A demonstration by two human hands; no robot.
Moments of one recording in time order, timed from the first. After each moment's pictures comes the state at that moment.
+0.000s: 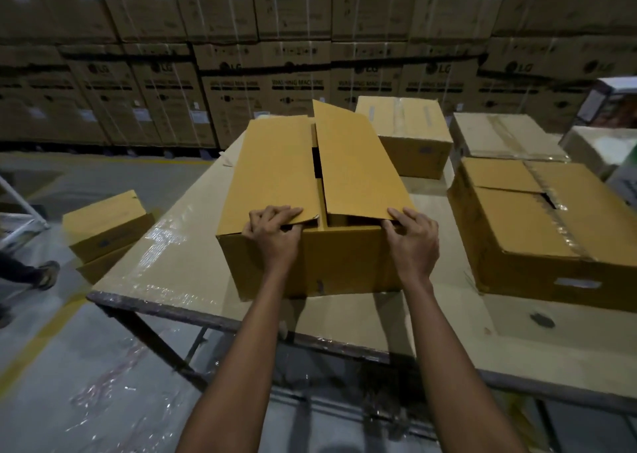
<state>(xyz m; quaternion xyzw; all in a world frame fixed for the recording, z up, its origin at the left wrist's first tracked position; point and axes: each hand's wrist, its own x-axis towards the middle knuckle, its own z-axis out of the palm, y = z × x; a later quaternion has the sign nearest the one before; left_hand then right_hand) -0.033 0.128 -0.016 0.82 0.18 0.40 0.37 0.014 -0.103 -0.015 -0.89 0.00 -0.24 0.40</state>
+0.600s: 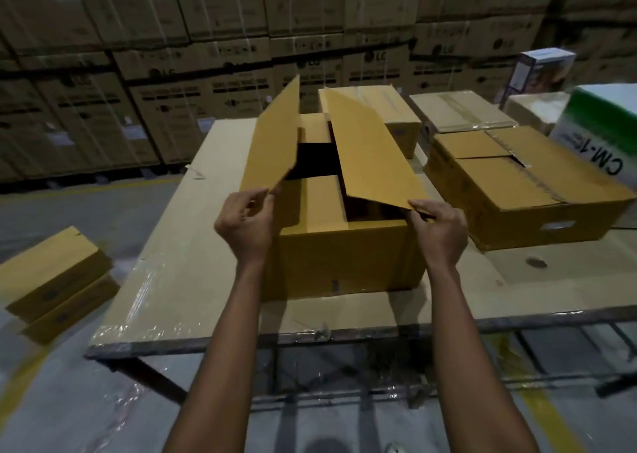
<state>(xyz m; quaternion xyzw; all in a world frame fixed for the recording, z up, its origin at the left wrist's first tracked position) -0.052 0.250 0.030 0.74 0.02 0.53 0.42 -0.041 -0.055 0.004 -0.85 0.13 -0.31 0.39</state>
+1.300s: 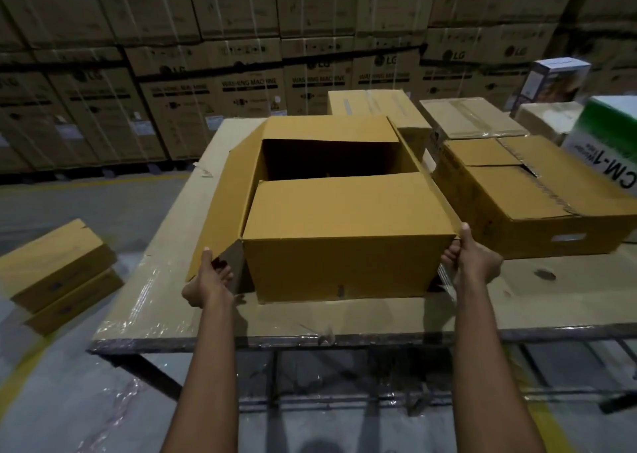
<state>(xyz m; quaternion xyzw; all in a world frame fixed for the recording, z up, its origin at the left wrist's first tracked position) -0.068 0.330 -0.064 0.35 0.48 0.28 0.75 -0.038 -0.095 -0.023 -0.55 0.38 -0.21 0.71</state>
